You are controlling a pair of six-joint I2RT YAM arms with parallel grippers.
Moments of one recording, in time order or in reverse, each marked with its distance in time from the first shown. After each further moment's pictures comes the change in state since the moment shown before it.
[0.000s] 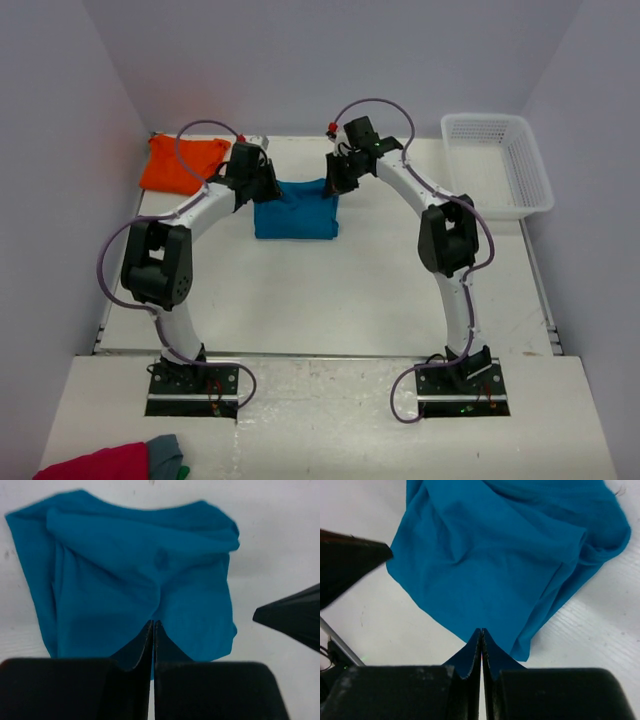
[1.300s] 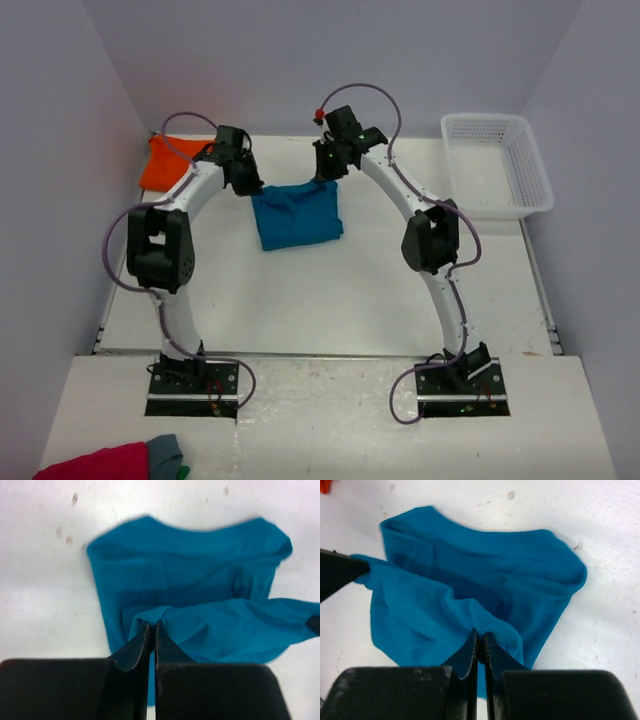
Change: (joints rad) left arm 0.095 0.083 0.177 -0.343 -0.003 -0.025; right arm 0.078 0.131 0.315 -0.119 0.241 0.024
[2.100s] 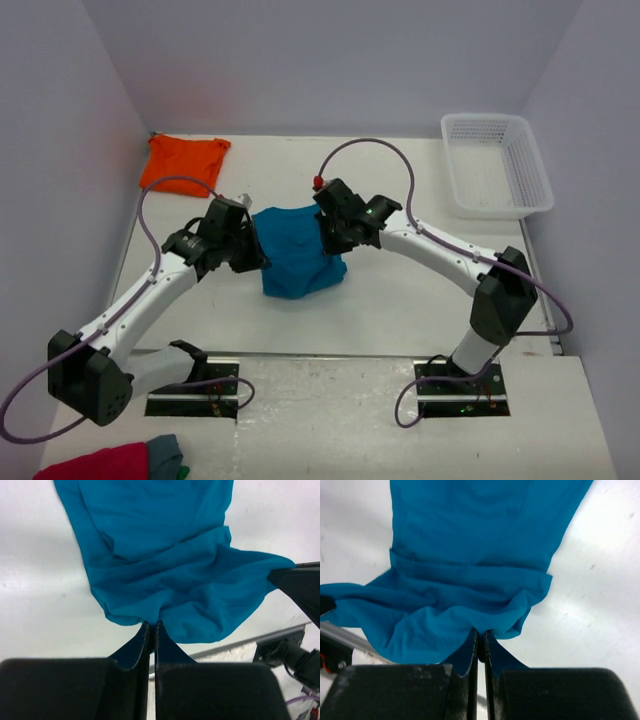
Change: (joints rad) left arm -0.287 -0.827 -0.665 -0.152 0.008 -0.195; right arm 0.340 -0.745 -0.994 0.124 0.264 0.241
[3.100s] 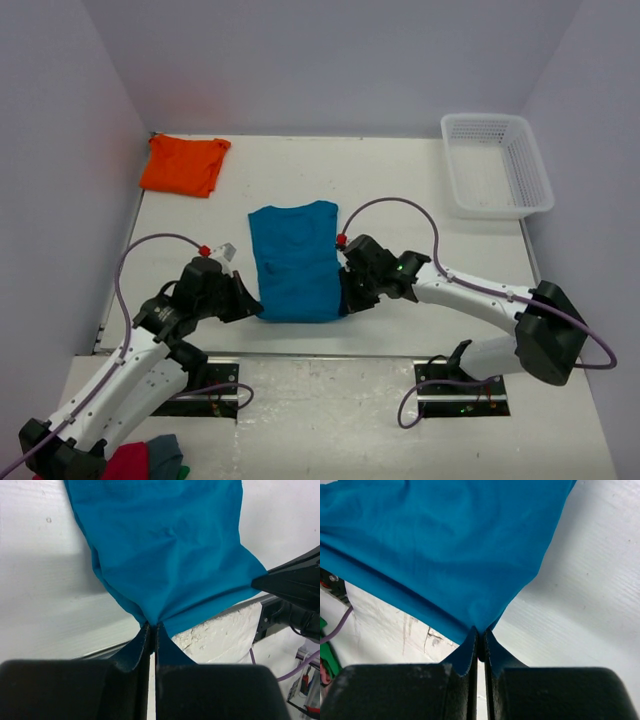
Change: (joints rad) left arm -0.033 -0.496 -0.385 0.004 0.074 -0.086; right arm 0.025 -0.299 -0.546 0.213 -0.273 0.095
